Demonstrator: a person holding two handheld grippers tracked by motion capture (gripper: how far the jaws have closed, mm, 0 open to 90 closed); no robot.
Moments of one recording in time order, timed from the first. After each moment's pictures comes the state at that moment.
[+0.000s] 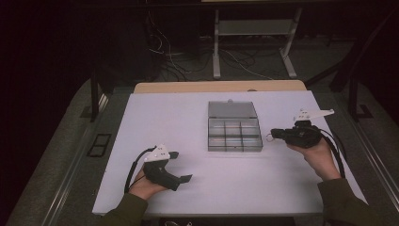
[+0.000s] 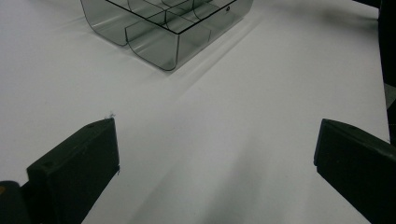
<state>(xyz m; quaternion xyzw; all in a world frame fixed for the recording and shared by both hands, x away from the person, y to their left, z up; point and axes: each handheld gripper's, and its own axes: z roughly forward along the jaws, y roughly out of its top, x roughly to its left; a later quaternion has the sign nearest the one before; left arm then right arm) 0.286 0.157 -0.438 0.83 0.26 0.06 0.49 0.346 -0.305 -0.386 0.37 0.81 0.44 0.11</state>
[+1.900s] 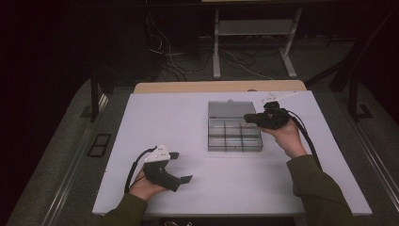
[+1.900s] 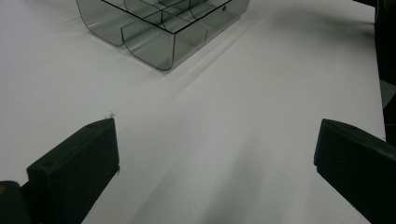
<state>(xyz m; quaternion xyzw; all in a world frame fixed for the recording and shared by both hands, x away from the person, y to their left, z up) 0.284 0.156 -0.438 0.83 0.26 0.06 0.49 0.402 -0.230 -0.371 0.35 0.82 0.45 0.10</state>
